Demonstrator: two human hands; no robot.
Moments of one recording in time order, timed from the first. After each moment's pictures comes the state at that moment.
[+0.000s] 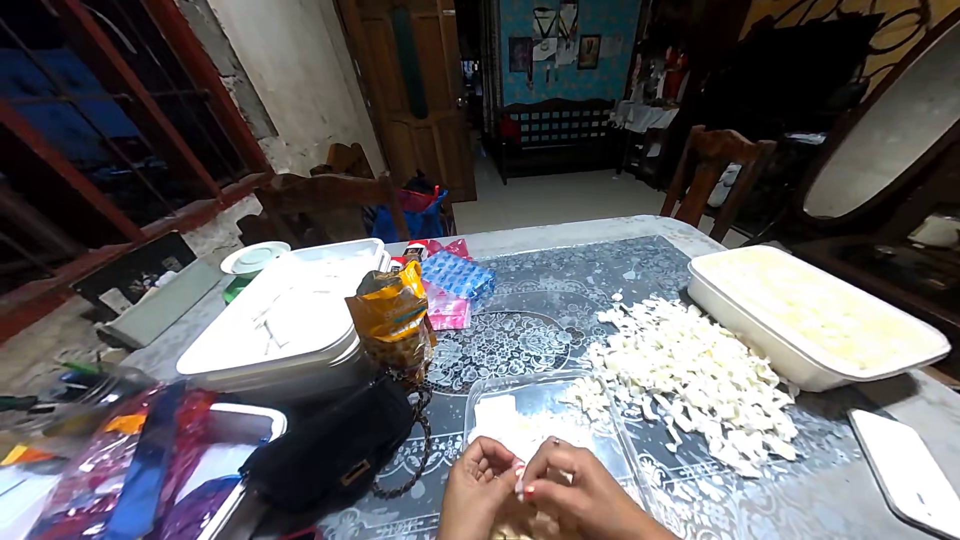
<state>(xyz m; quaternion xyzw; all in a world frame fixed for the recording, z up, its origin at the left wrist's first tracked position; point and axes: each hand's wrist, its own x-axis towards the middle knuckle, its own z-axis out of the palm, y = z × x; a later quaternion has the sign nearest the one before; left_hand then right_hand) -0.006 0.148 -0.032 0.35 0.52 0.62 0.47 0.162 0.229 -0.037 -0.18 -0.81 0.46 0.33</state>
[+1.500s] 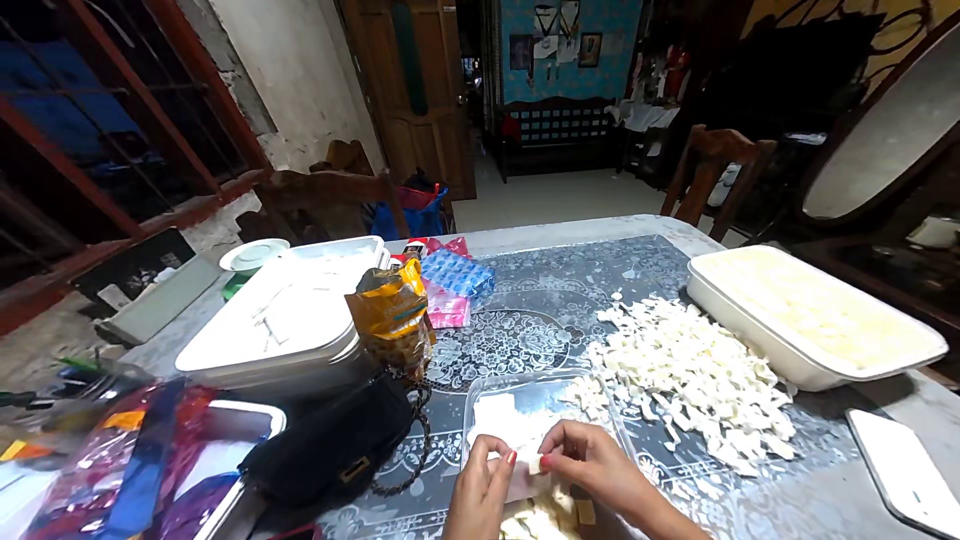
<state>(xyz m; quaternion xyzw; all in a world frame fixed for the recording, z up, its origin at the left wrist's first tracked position) -0.007 0.145 -0.034 0.50 0.61 0.50 0.36 0.173 0.242 -0.014 -0.31 -0.73 0.56 0.24</state>
